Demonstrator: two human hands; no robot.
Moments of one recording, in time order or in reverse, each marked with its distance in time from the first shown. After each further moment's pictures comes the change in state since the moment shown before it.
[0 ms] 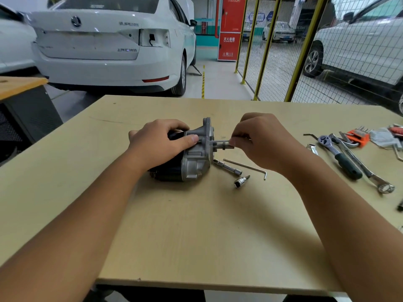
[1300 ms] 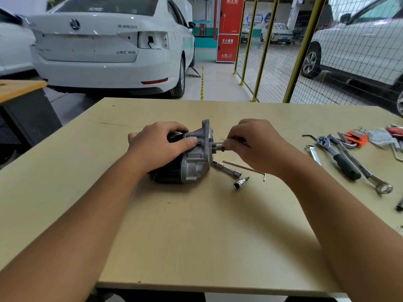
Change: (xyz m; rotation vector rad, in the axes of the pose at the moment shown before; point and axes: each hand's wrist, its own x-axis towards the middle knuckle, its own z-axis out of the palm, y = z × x) left_hand -0.002 0.003 -0.003 0.007 -0.018 -0.005; right_hand 0.001 0.001 0.010 0.056 -0.022 -0.004
